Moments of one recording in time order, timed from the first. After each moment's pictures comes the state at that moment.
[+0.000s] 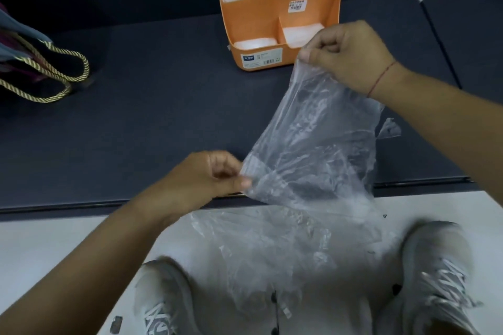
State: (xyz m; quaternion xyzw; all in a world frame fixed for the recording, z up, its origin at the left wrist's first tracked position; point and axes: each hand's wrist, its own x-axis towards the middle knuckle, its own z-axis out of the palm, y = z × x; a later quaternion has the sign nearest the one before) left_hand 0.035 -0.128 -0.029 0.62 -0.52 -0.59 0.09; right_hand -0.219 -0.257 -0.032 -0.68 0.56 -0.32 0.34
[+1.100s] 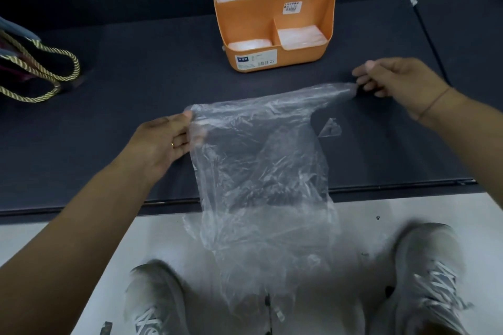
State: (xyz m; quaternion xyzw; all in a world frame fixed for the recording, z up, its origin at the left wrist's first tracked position) left_hand 0.068 -0.189 -0.066 0.66 -0.24 -0.60 0.38; right_hand -0.309 -0.241 -0.072 -0.55 0.66 -0.28 0.42
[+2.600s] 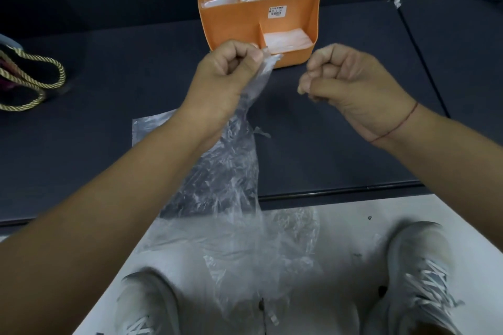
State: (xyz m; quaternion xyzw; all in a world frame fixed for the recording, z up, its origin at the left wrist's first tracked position) left_hand -0.037 -0.213 -0.010 0.51 -0.55 -0.51 0.42; right_hand -0.228 -0.200 -0.015 -0.52 0.47 -0.44 0.56
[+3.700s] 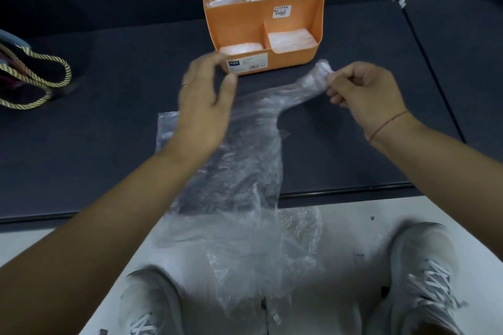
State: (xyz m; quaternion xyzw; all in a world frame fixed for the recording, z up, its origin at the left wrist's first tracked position) left_hand -0.005 -0.206 -0.048 0.60 -0.68 -0.24 0.35; right_hand -0.242 -0.207 -0.049 -0.49 0.68 -0.39 0.38
